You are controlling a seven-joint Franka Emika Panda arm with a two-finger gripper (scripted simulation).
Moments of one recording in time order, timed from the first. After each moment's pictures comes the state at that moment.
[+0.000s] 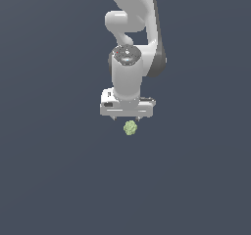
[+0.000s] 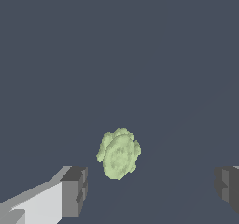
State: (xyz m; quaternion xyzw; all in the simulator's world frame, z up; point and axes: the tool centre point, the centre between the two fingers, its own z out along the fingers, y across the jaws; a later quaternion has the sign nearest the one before) arm -0.002 0.004 0.162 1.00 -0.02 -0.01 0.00
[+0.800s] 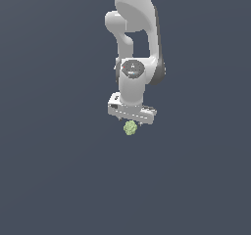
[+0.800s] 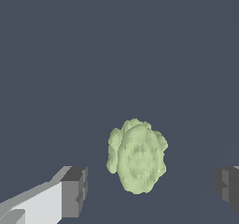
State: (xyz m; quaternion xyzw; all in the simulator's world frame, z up) arm -0.026 0.022 0.106 0.99 -0.14 0.00 0.00
